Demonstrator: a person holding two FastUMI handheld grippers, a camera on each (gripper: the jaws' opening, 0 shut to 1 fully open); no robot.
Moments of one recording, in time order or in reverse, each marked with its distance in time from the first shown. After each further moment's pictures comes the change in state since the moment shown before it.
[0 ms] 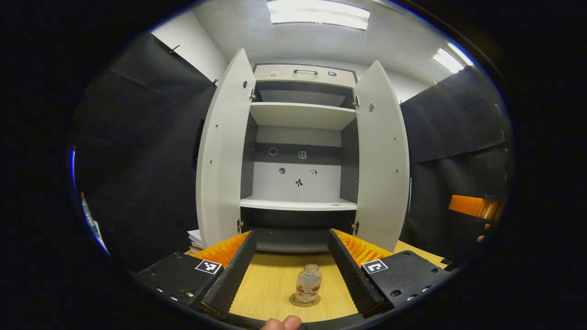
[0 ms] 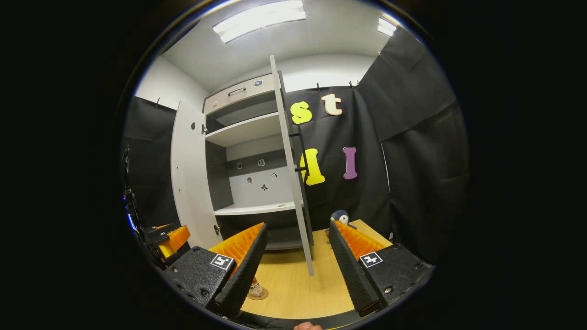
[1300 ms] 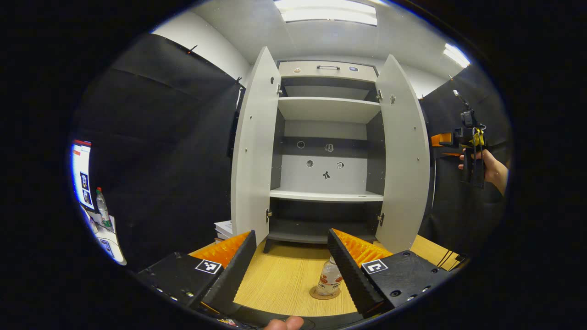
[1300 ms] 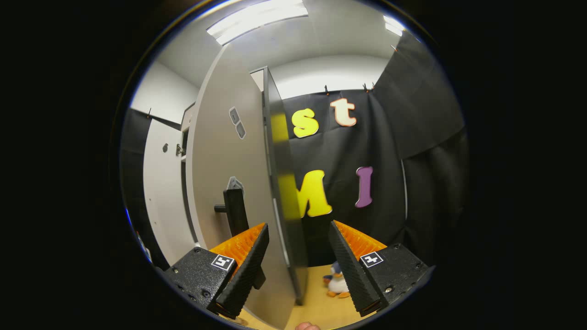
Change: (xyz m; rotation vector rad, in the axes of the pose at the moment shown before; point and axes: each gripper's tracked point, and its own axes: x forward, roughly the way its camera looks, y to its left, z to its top) left arm -0.024 0.040 -0.028 0.003 0.031 0.163; right arm 0.207 -0.037 0.118 -0.011 0.009 0.094
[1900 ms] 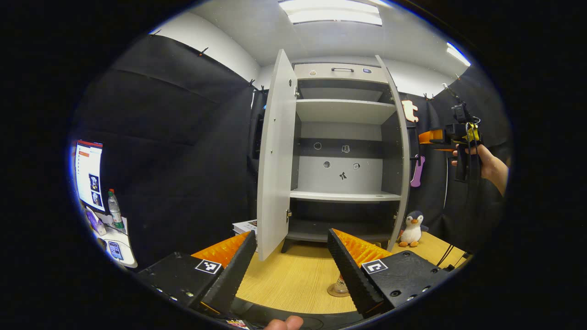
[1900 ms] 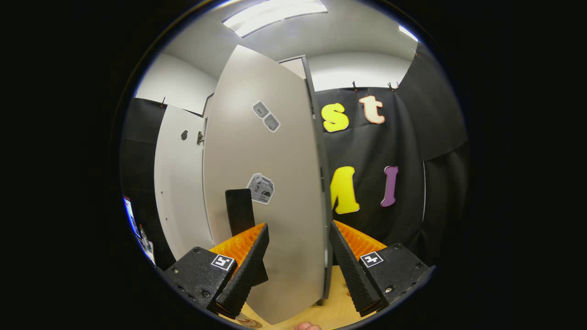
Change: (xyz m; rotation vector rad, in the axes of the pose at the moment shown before) left arm -0.018 0.045 0.002 0.019 -0.010 0.091; right arm 0.032 0.097 -0.018 -0.074 0.021 0.119
